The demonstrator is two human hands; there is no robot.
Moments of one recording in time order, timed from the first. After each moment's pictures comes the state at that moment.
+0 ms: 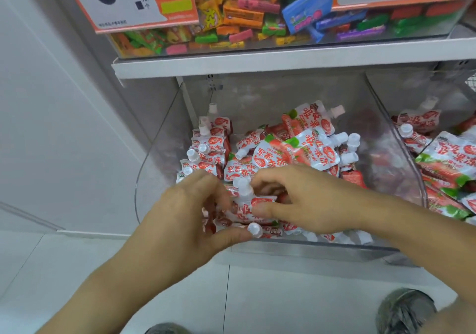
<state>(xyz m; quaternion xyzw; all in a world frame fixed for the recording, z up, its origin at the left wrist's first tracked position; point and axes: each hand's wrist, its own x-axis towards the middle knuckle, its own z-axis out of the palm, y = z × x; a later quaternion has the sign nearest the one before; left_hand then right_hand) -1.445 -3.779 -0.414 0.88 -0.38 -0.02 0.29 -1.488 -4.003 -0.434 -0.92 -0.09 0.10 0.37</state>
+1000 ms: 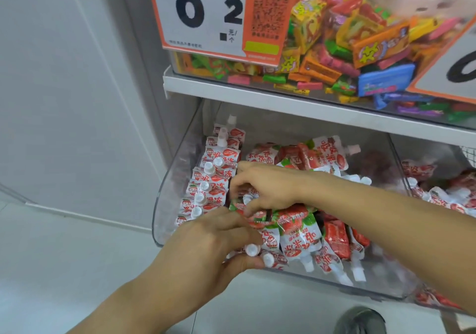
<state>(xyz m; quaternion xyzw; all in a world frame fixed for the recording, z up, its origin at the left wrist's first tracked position) -1.437 -3.772 -0.432 0.81 -0.47 -0.02 0.34 -1.376 -3.982 -0.438 -0.94 -0.20 0.24 0.16</state>
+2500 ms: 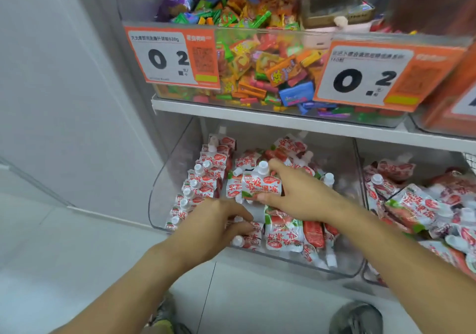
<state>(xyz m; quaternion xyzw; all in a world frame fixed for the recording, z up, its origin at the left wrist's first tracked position) -1.450 -3.819 -0.418 0.89 -0.34 -0.14 0.28 -1.467 -4.036 -0.408 -0.96 -0.05 0.08 0.27</state>
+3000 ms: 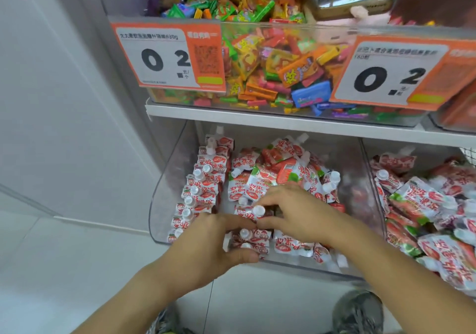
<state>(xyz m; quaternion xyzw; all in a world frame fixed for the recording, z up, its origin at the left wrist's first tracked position) -1.447 -3.799 -0.419 0.86 -0.36 -0.18 0.32 -1.474 -4.012 -0.421 -0.96 -0.06 0.15 0.23</state>
